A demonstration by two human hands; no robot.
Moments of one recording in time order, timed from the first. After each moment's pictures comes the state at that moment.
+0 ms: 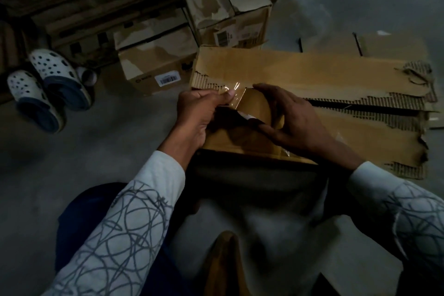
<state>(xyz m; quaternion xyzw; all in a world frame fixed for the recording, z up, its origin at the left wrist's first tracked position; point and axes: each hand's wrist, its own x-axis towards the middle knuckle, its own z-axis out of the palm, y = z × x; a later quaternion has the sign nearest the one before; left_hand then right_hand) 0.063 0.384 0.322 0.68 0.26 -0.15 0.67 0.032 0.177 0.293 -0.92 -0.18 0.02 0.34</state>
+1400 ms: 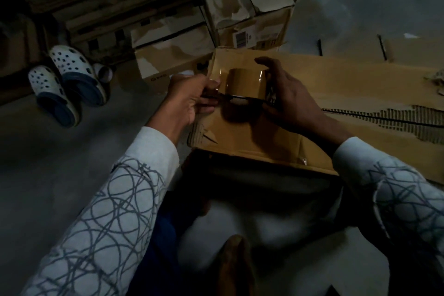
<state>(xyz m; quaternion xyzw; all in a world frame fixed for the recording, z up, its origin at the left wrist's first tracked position) 0.121 0.438 0.311 0.70 0.32 -0.20 0.61 0.094 0.220 0.288 -0.92 -0.18 0.04 0.36</state>
